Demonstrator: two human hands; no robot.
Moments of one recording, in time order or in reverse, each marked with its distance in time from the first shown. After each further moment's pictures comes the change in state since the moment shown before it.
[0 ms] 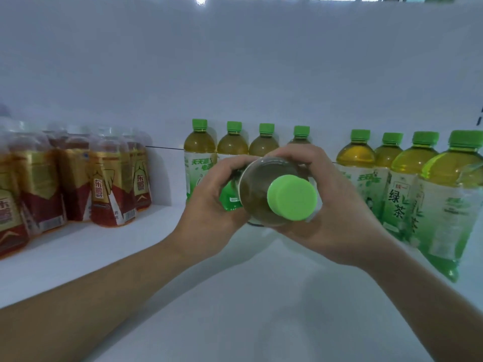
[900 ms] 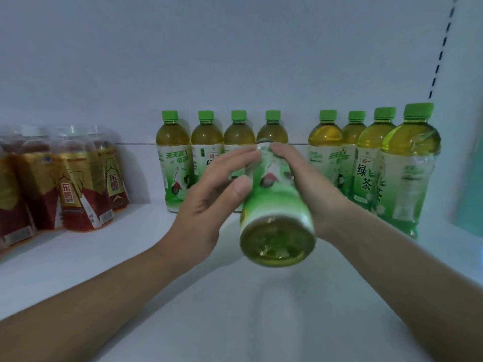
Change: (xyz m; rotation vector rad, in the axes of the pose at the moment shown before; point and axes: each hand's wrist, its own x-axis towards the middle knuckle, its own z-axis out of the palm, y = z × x) left_hand -0.012 0.023 0.013 -0.233 -0.210 -0.049; right_hand 0.000 0.010 0.011 0.827 0.202 0.983
